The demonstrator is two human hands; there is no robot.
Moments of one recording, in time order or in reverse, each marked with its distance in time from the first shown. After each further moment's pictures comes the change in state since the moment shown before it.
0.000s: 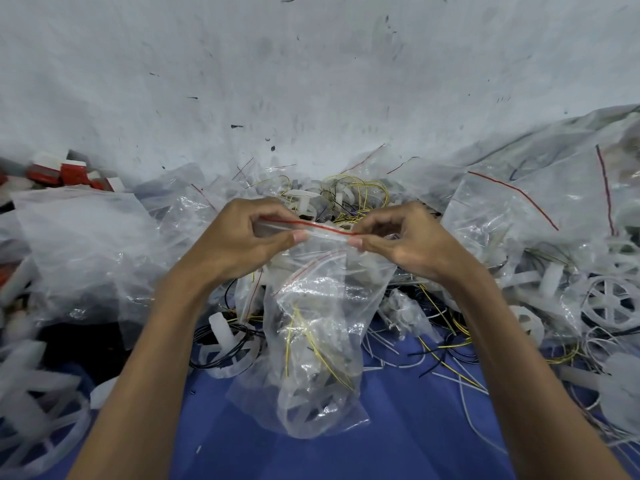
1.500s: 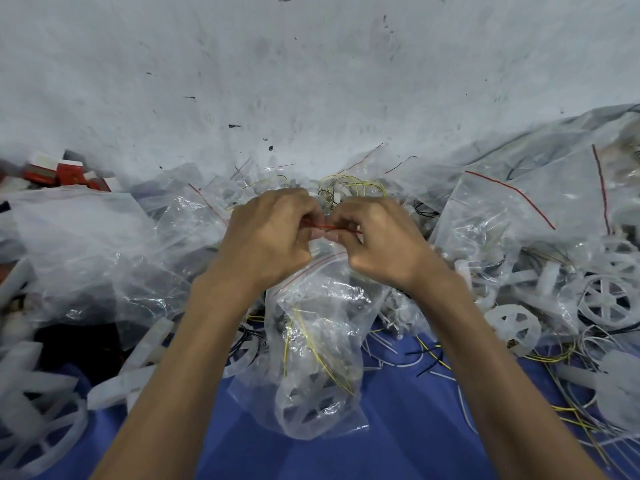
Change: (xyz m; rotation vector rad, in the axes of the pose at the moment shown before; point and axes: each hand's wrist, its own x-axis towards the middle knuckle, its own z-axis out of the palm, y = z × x) left_hand 0.005 0.028 0.026 0.586 0.158 0.154; right_hand 0.009 -0.025 0.025 -0.502 0.132 -0.178
